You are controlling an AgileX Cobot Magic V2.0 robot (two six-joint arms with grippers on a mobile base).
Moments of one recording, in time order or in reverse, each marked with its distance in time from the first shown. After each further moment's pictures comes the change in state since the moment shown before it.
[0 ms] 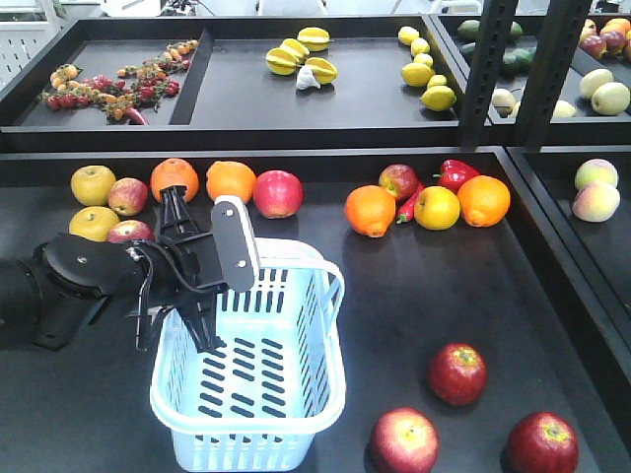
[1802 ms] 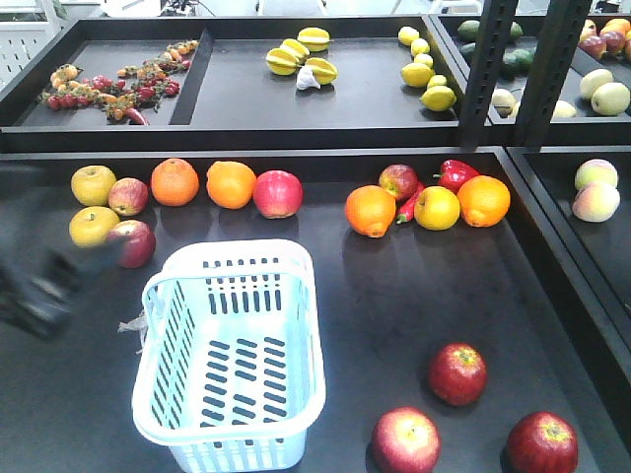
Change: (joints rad) left arm 0.138 -0.761 0.102 1.066 0.409 -1.772; right arm 0.000 0.000 0.000 0.000 0.000 0.000
